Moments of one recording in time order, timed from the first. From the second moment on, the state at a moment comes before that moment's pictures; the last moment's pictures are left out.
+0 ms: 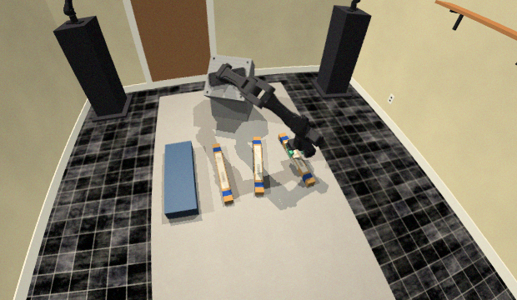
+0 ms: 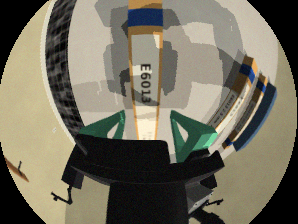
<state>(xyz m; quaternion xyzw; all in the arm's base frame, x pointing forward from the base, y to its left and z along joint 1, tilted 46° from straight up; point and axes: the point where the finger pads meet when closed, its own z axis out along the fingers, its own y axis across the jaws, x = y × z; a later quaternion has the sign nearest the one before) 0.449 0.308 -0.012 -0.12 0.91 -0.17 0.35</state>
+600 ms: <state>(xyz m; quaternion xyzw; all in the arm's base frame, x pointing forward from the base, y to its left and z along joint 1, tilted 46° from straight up) 0.449 0.307 -0.025 -0.13 0.91 -0.17 0.34</state>
